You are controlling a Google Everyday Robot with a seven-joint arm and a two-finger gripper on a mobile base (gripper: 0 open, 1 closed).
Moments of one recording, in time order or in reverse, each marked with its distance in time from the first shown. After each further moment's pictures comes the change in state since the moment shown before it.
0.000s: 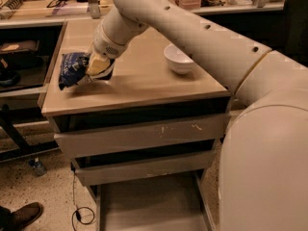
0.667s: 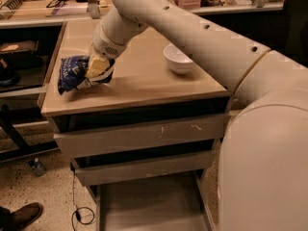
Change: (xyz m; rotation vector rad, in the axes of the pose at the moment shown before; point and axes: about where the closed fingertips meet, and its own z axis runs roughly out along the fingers) arm 0.000 0.000 0.000 0.000 0.000 0.000
